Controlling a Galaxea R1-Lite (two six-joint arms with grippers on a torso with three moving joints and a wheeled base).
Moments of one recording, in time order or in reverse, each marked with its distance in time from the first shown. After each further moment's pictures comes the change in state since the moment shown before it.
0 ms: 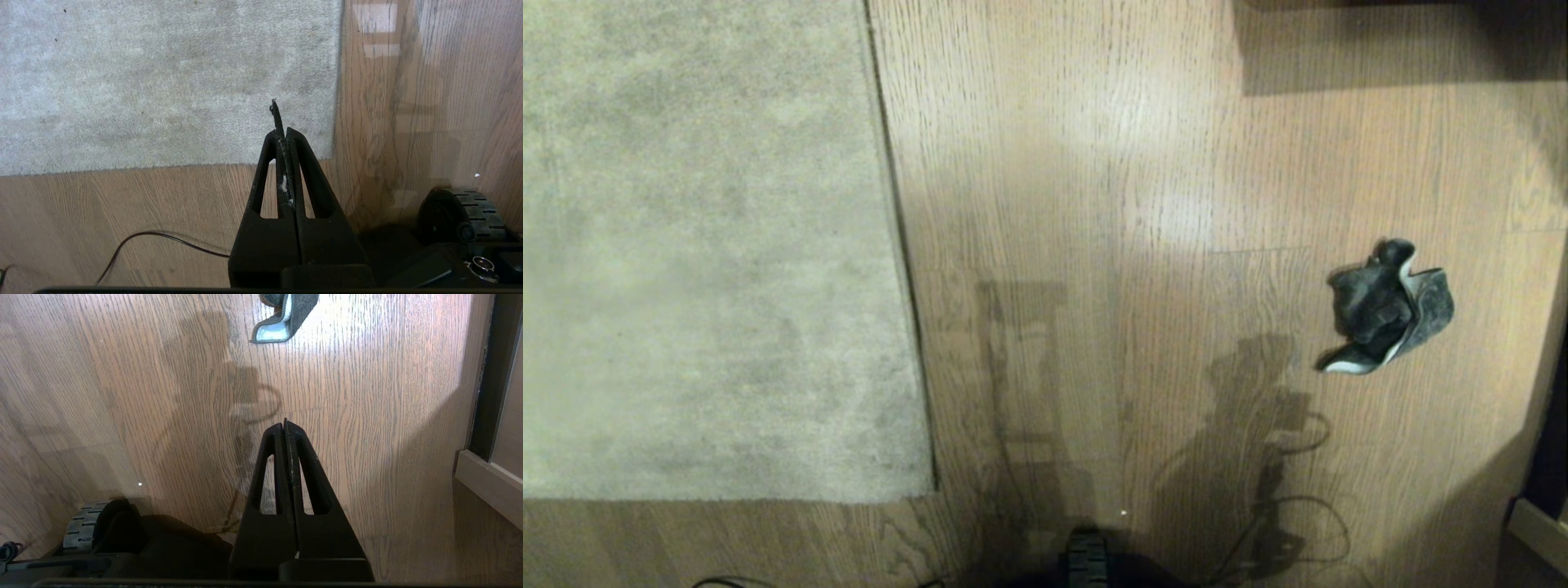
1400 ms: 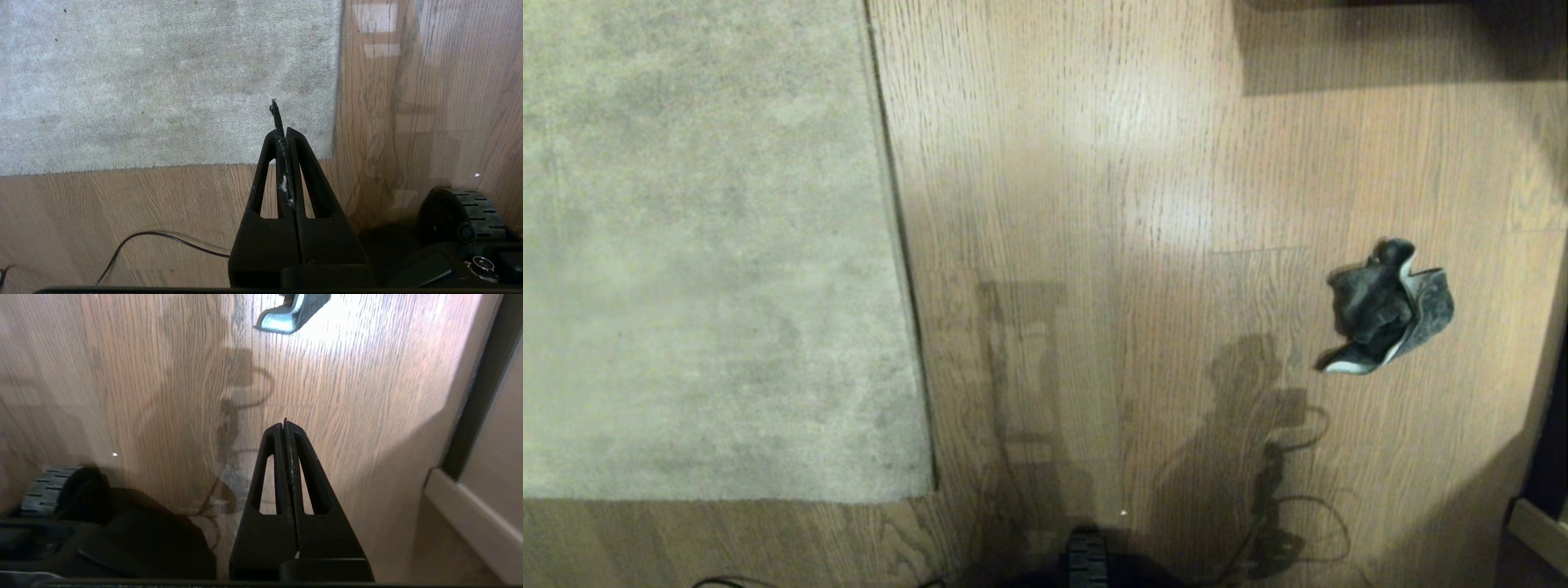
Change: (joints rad) left arm 0.000 0.000 0.000 0.000 0.000 0.000; right arm -0.001 0.010 -0.020 0.039 0.038 -0.184
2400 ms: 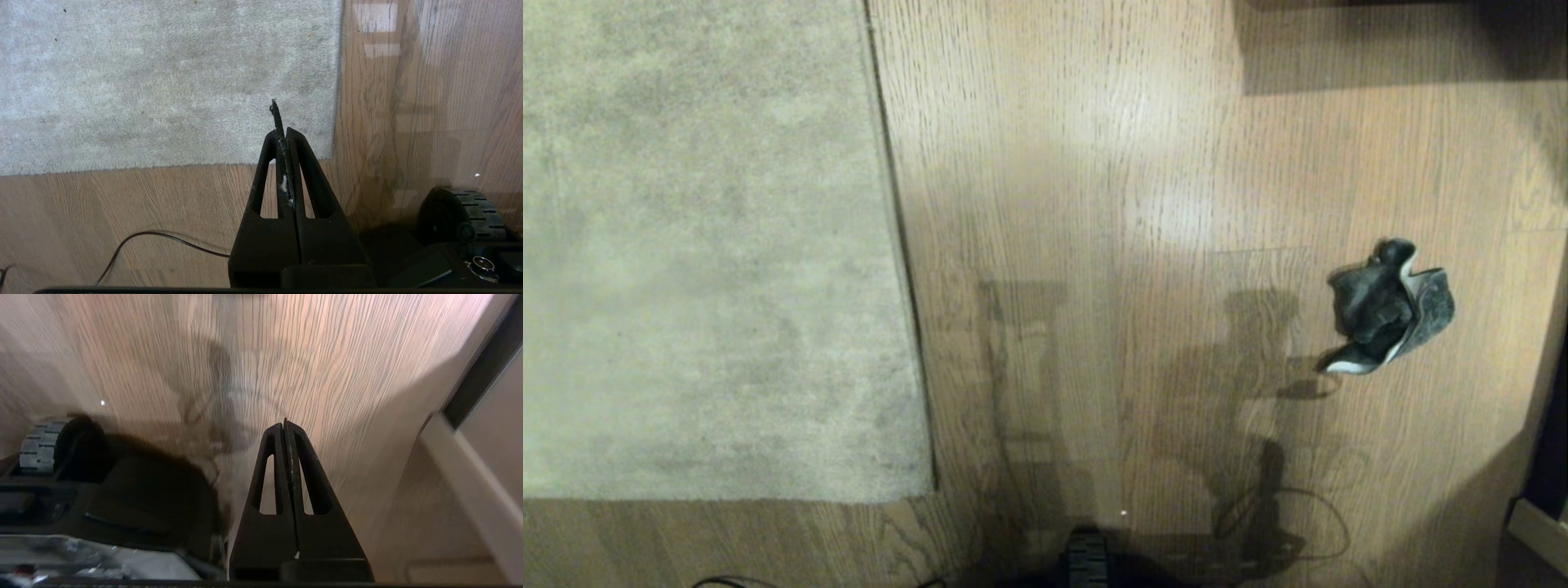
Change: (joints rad) left arm 0.000 0.000 0.000 0.000 0.000 0.000; right arm -0.003 0.501 -0.207 0.059 -0.032 0.026
